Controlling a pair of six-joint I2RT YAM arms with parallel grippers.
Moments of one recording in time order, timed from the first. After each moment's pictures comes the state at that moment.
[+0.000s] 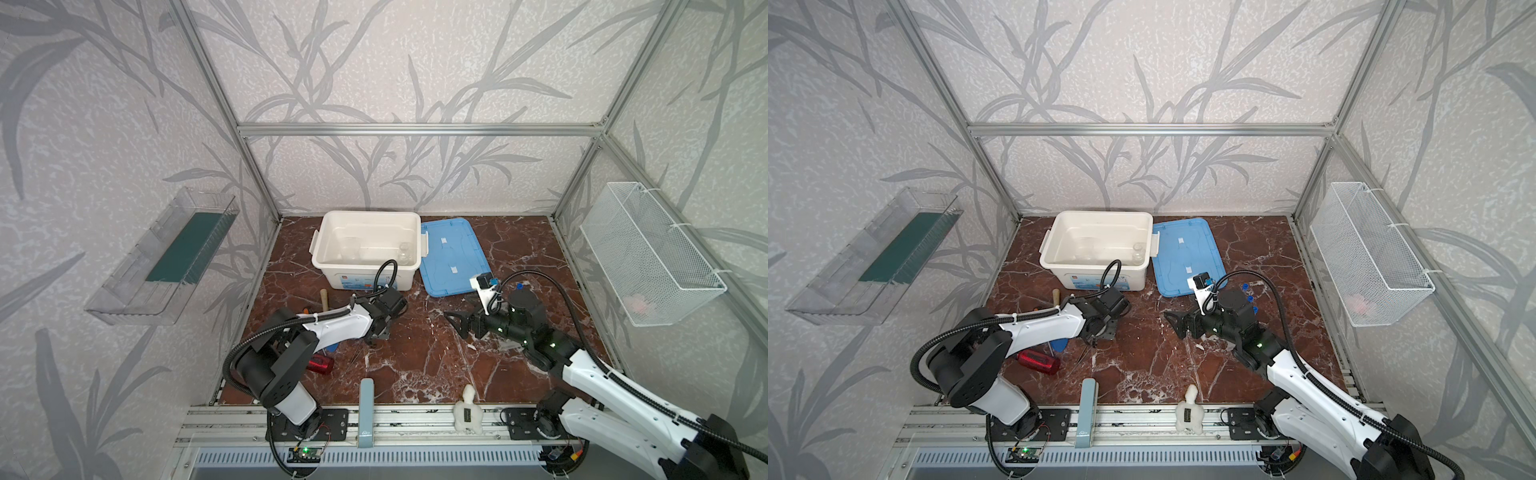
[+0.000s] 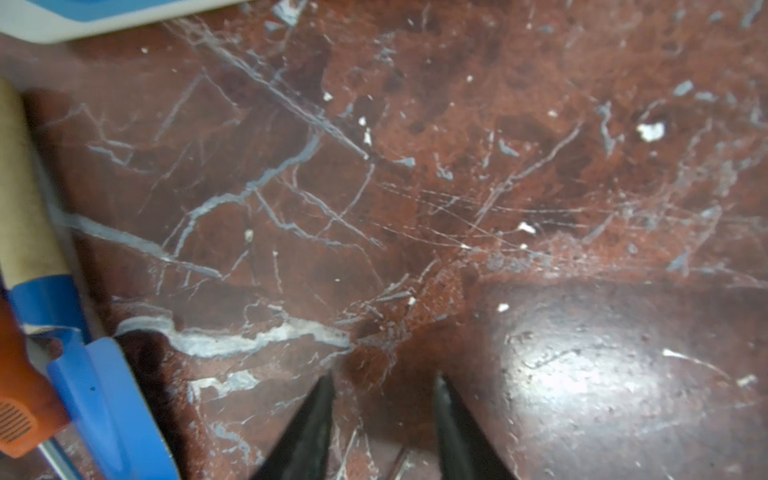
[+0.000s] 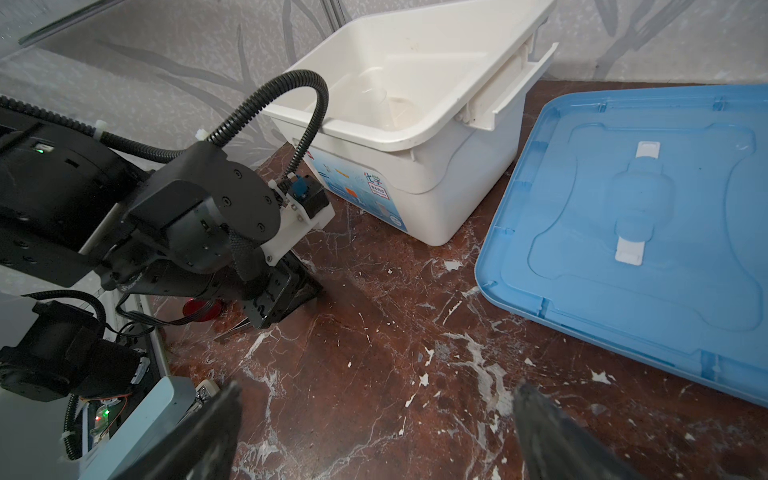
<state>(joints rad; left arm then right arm) -0.71 1.59 0.81 -0.56 -0.36 -0.59 0.61 0.89 0.52 -0.02 -0.29 0.26</state>
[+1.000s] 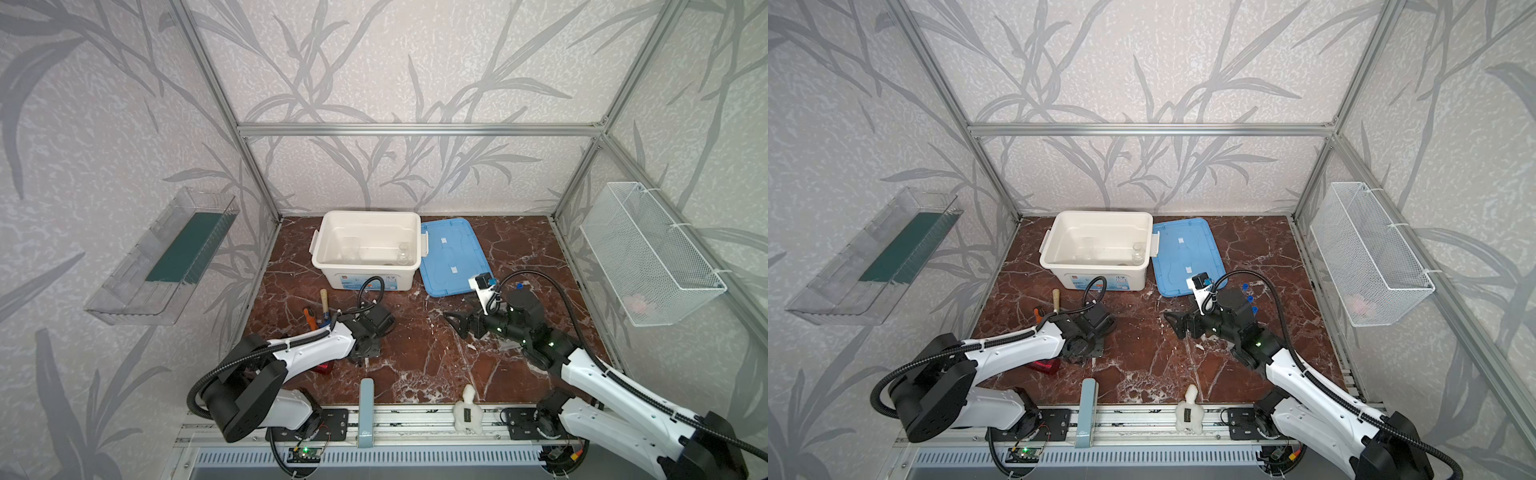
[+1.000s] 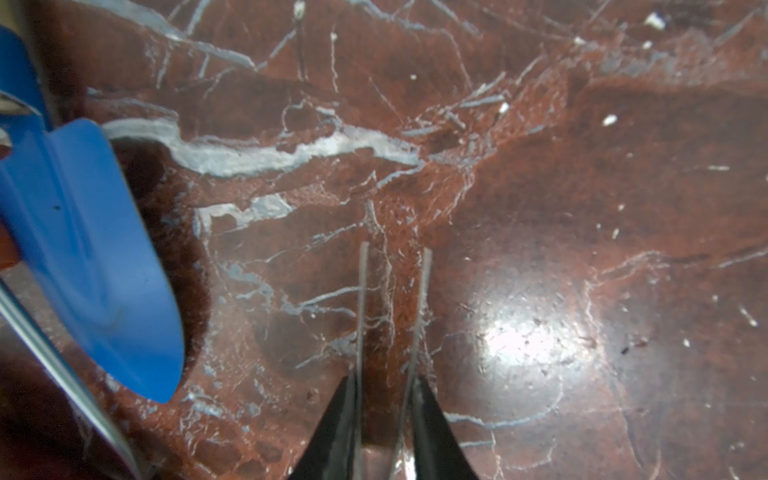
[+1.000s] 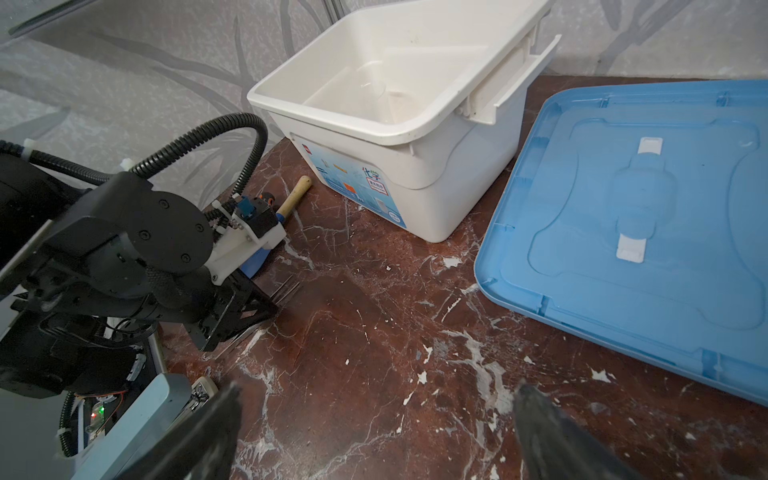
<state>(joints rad) -0.74 1.38 0.63 -0.65 -0.28 -0.76 0.61 0.90 0.52 -0.02 -0.29 0.26</state>
